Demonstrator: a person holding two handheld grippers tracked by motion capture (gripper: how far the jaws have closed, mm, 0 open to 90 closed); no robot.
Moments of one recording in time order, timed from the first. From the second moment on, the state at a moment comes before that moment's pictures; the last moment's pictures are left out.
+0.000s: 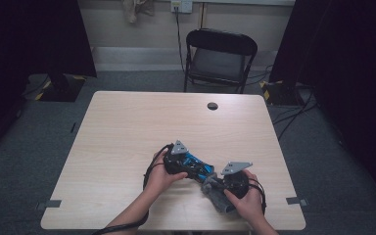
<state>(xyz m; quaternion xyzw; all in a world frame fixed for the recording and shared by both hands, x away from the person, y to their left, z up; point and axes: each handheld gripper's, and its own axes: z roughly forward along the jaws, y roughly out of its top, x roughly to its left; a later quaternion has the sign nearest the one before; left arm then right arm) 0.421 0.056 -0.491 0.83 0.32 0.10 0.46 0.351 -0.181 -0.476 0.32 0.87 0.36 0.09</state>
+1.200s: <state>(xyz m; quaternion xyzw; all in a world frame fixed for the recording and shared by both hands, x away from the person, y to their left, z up) 0.418 0.058 -0.495 0.82 0.32 0.11 0.47 0.402 -0.201 -0.475 0.39 0.84 0.35 0.15</state>
